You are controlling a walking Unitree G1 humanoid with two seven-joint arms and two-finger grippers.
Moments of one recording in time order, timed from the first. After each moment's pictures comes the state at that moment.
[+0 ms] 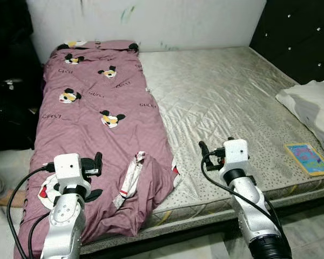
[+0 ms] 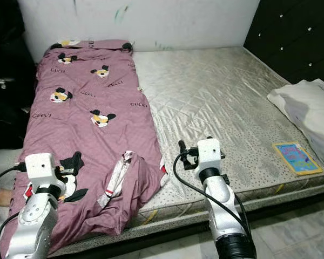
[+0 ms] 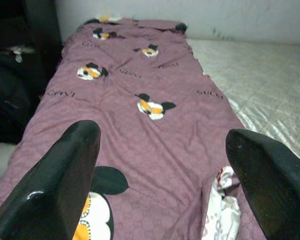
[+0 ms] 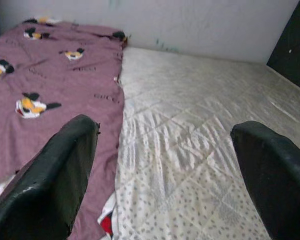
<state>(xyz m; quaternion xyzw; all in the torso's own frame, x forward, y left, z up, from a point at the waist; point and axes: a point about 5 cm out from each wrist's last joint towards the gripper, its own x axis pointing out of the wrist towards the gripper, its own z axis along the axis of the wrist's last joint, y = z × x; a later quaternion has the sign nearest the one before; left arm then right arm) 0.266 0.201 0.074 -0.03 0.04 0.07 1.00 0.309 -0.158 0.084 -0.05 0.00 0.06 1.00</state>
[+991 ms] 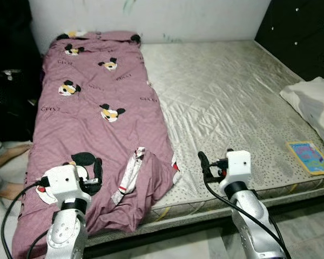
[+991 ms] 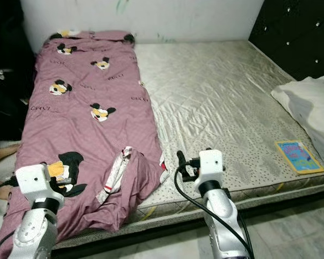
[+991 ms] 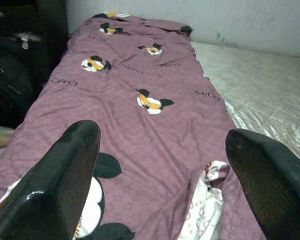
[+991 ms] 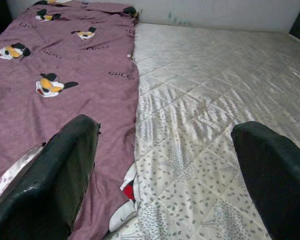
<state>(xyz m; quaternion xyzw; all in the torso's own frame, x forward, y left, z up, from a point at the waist) 0.233 0.189 0.085 -0.06 0.02 0.08 0.99 0.281 -0.150 0.080 -0.01 0.03 0.08 1.00</state>
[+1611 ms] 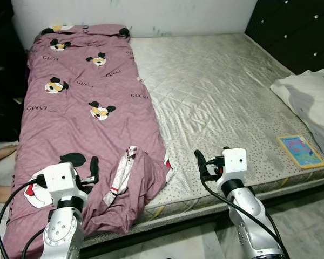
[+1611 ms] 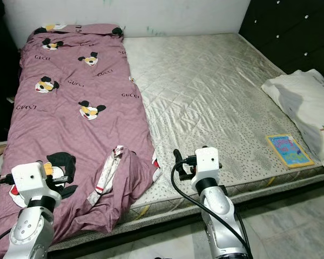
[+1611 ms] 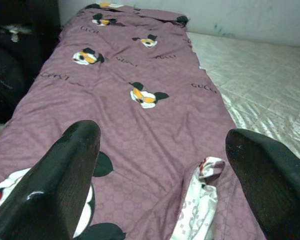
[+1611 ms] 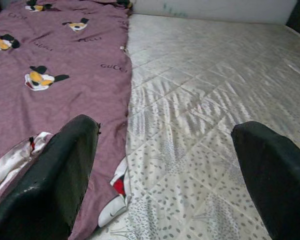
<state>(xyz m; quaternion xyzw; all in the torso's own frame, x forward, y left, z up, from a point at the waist) 0.234 0.194 0.085 -0.05 0.02 0.09 0.99 0.283 -0.146 0.081 -0.01 0.04 0.08 1.00</state>
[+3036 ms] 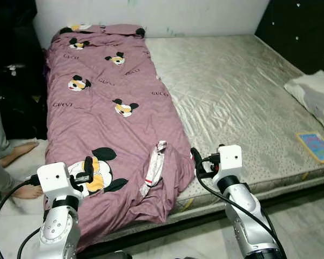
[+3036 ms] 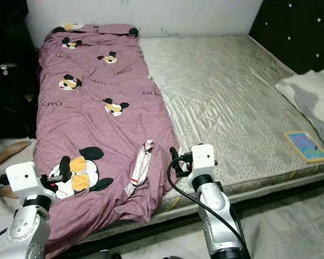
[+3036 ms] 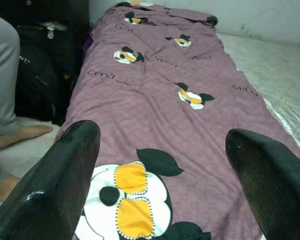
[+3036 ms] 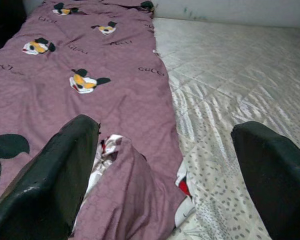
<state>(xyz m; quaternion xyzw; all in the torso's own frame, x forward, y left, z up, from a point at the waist) 0.237 0.199 0.083 -0.07 0.03 0.10 0.99 0.290 -0.141 0.082 -0.02 0.04 0.09 0.99</state>
